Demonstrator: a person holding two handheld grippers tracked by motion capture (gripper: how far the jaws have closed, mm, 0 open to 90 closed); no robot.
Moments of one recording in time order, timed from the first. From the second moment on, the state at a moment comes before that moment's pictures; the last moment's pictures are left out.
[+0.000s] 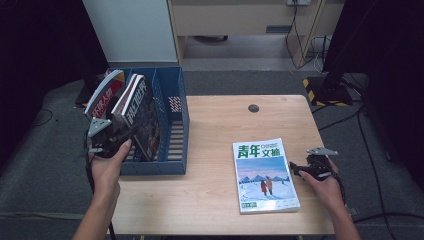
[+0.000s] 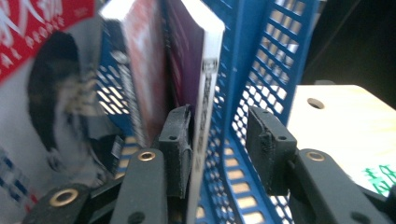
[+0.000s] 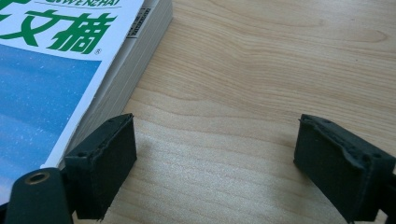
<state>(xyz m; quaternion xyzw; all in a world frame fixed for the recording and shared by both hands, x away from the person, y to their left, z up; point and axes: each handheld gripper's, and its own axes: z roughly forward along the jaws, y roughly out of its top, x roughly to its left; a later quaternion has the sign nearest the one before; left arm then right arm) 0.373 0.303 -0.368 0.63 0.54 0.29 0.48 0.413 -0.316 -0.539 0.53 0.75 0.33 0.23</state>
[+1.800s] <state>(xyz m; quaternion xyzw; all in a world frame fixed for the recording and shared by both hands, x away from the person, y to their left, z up) 0.403 0.105 -0.446 0.74 0.42 0.16 0.49 0.407 -0.309 -0.512 0.50 0.73 0.38 0.25</state>
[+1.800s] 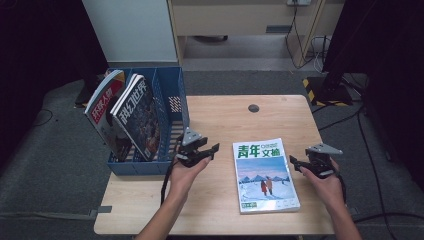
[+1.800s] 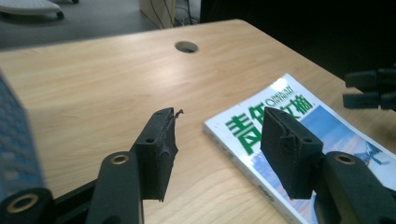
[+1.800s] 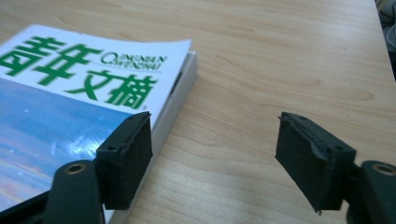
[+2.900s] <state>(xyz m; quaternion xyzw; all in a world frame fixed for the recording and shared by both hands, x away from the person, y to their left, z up) 0.385 0.038 -0.533 0.81 0.40 0.05 0.43 0.409 -0.265 -0.534 0.47 0.78 0.40 0.12</state>
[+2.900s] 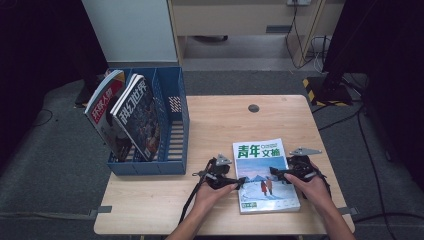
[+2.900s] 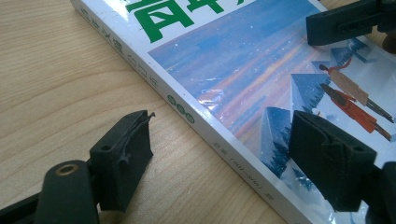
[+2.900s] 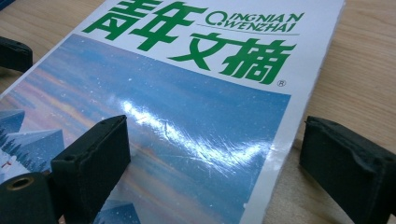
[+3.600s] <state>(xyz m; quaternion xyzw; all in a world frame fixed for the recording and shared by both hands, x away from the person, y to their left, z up) 0.377 0.034 -0.536 0.81 0.40 0.07 0.44 0.406 -0.263 -0.532 0.48 0.77 0.40 0.11</state>
